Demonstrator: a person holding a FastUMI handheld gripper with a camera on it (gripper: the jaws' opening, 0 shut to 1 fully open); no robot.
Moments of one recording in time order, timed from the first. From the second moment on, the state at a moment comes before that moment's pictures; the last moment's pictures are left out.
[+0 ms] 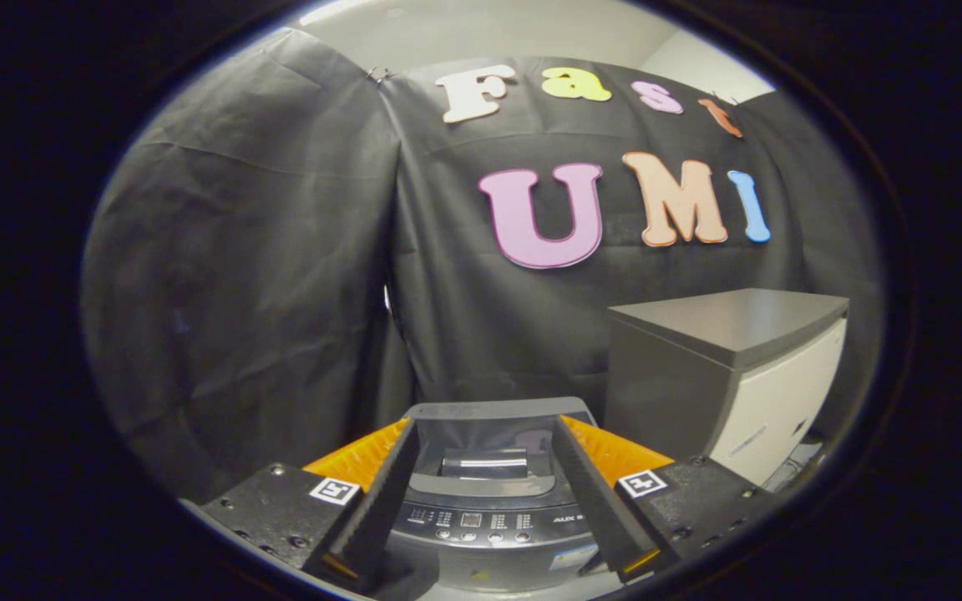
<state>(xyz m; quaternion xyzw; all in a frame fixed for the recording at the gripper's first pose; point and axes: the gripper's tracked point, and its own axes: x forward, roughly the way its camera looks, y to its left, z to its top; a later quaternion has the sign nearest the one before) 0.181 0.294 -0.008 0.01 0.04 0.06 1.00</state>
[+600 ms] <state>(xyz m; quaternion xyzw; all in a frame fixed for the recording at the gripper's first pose) 0.104 0.251 0.024 0.03 0.01 0.07 1.00</state>
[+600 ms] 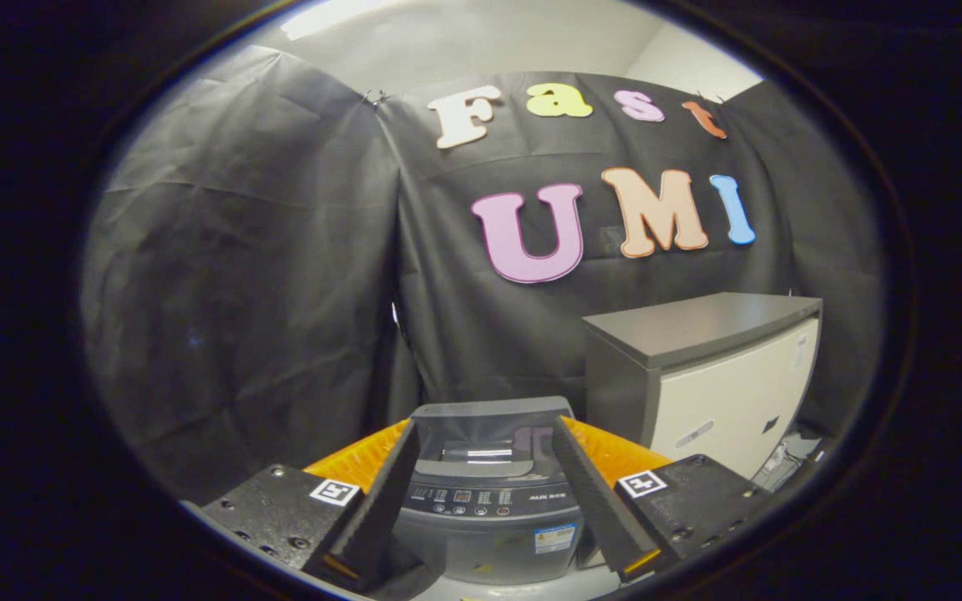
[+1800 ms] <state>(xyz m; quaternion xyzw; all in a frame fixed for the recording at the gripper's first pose) 0.012 0.109 0.026 -0.05 -0.04 0.07 1.00</state>
